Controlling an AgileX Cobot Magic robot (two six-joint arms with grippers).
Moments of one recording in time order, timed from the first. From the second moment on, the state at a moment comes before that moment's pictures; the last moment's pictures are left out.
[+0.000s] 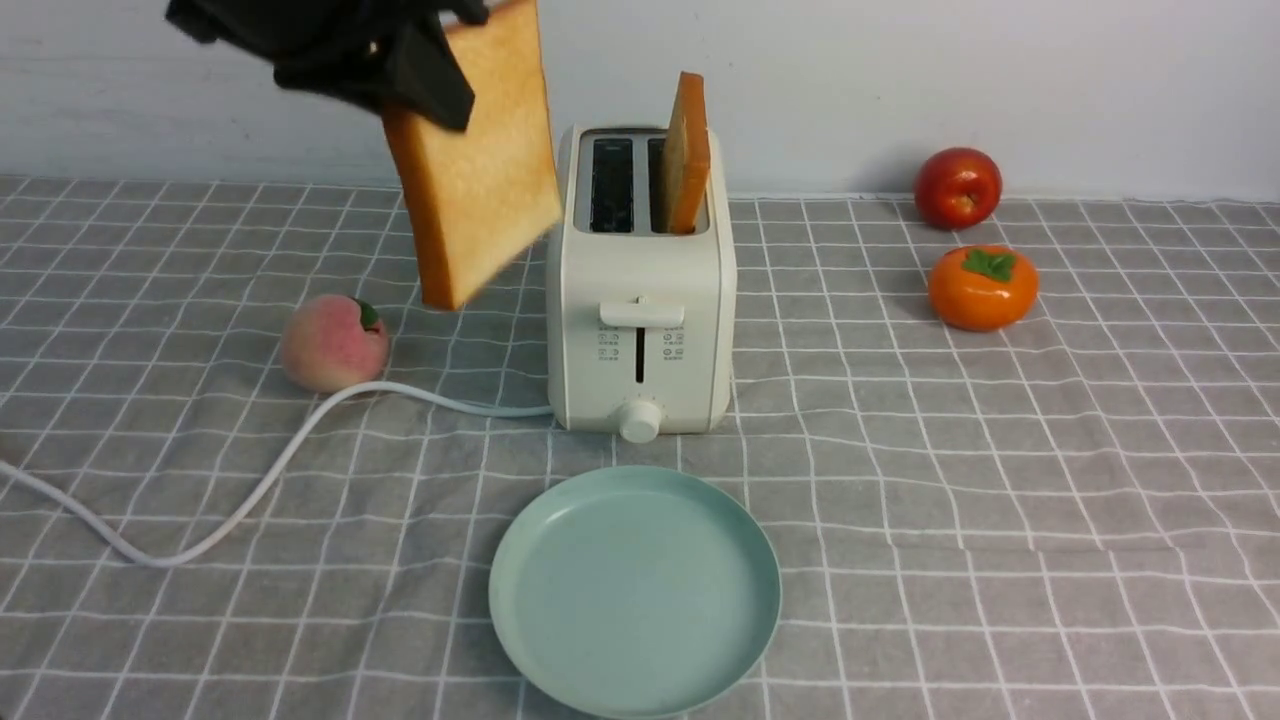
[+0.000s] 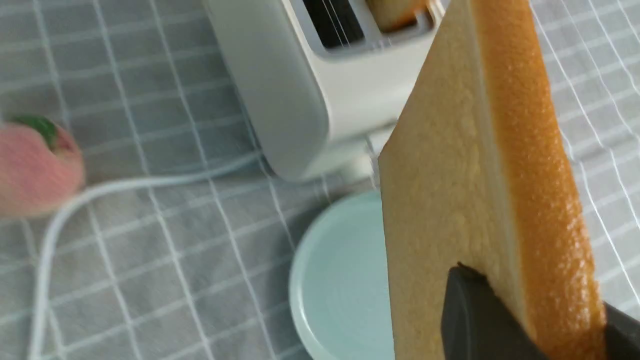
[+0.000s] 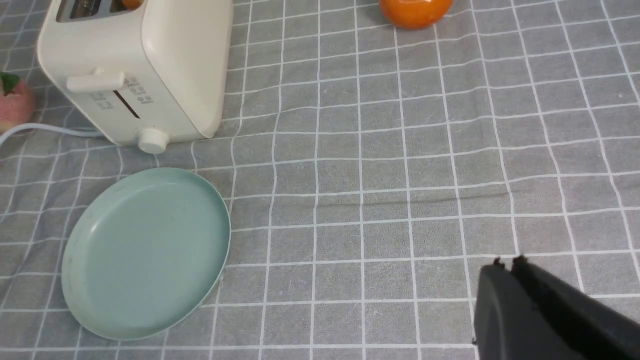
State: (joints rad) right arm 0.03 0.74 -1.05 0.18 1.04 0.05; left arm -0.27 1.59 -1.76 -0.35 1.18 0.02
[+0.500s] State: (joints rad) right arm 0.03 0.74 -1.05 0.19 1.04 0.05; left arm -0.27 1.70 -1.06 -1.17 0.83 0.79
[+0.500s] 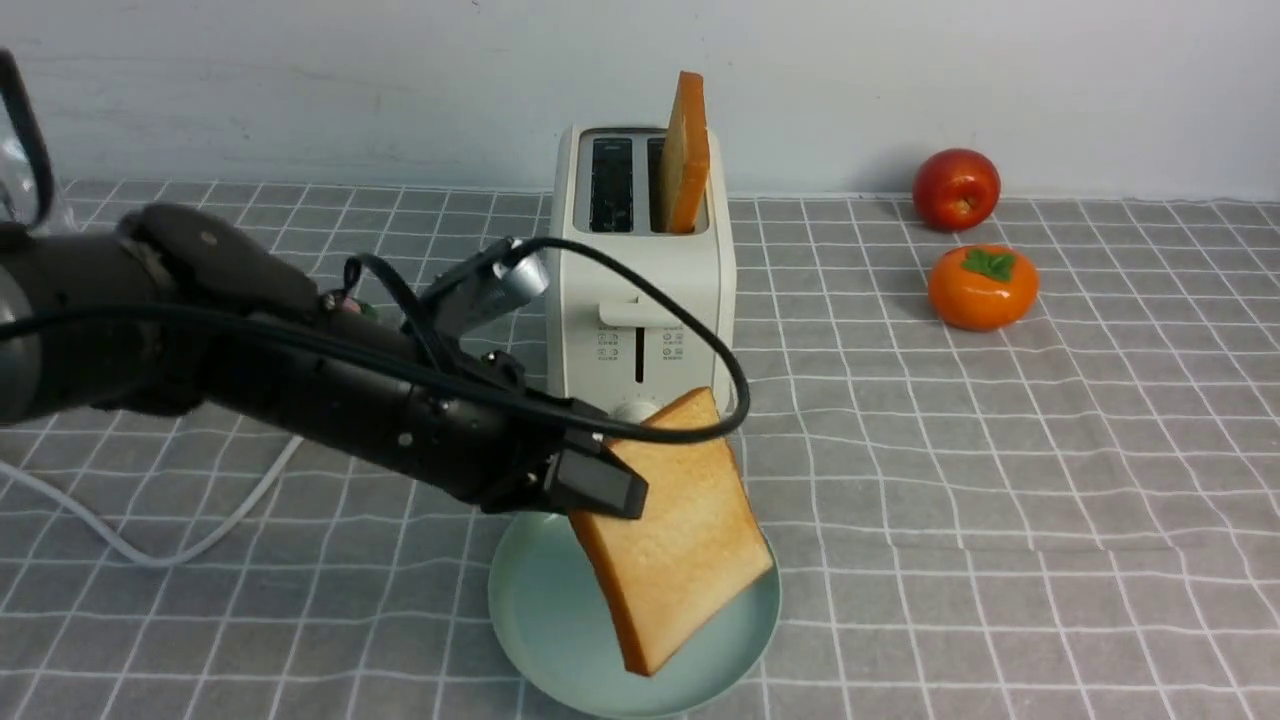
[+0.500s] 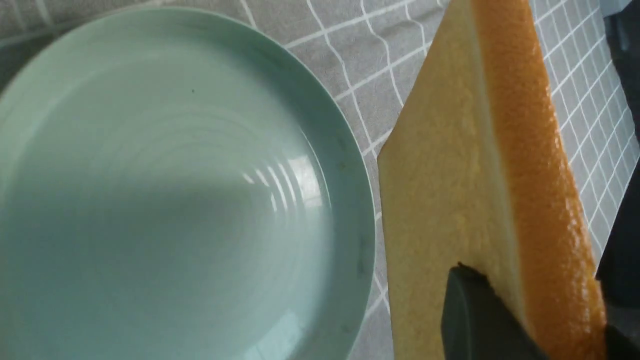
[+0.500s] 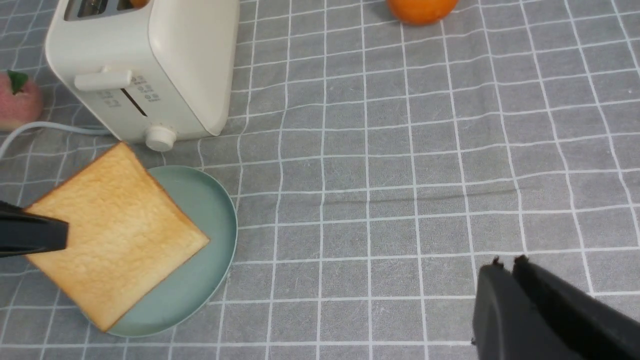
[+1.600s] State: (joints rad) right arm 0.03 1.10 -1.27 0.47 1.04 -0.15; left arm -0.27 1.31 -1.09 -0.24 0.70 0.08
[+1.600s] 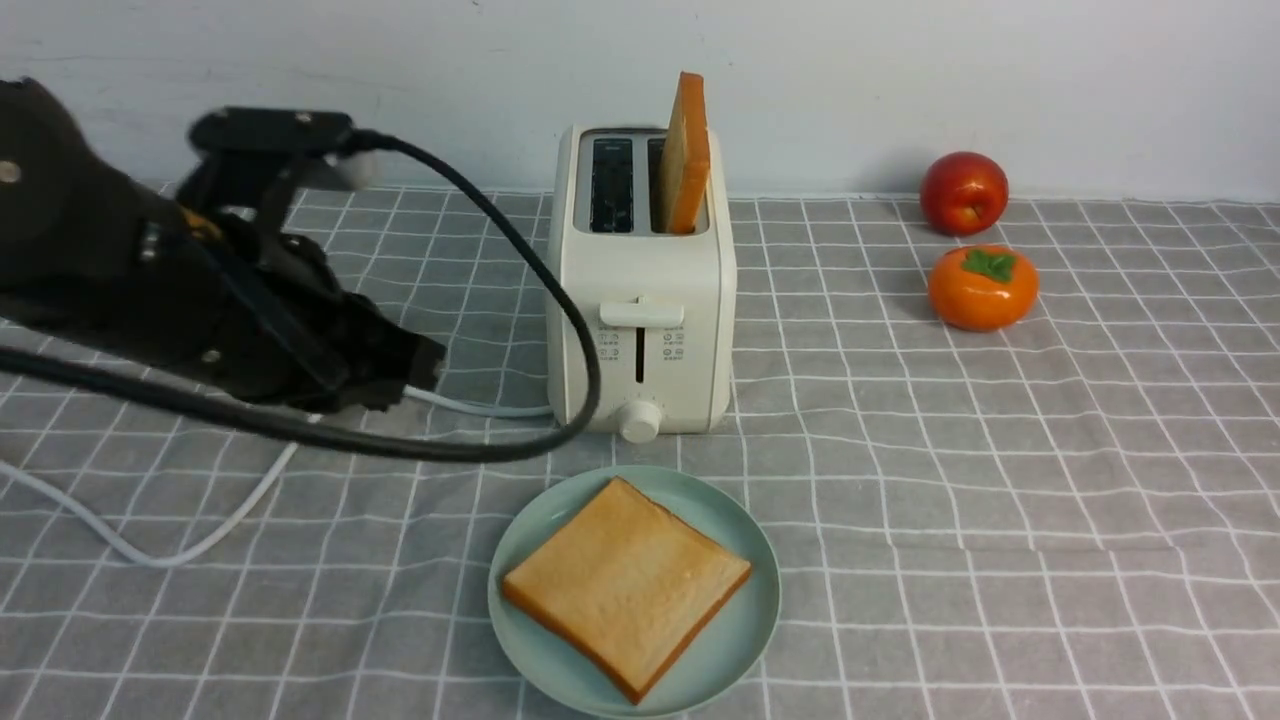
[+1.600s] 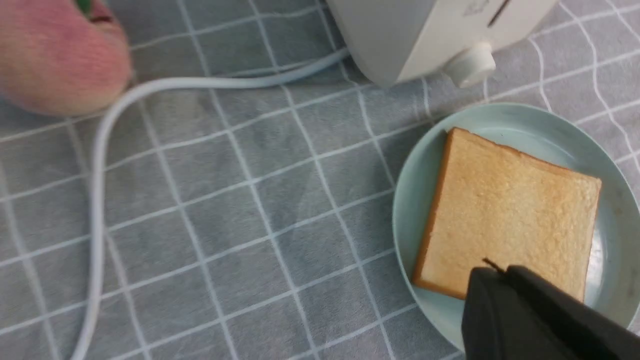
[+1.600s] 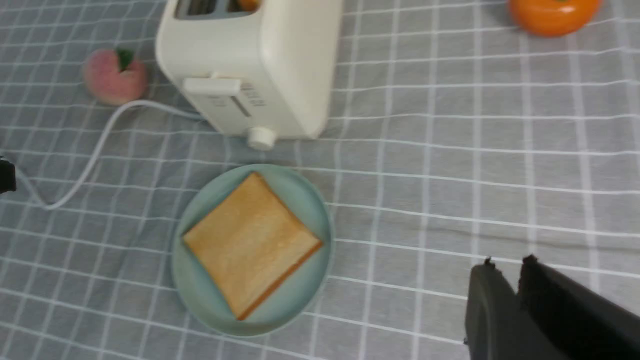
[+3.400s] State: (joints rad) right arm 0.31 1.63 -2.19 0.44 1.26 -0.20; left arm -0.27 0.48 -0.66 -0.01 0.90 -0.30
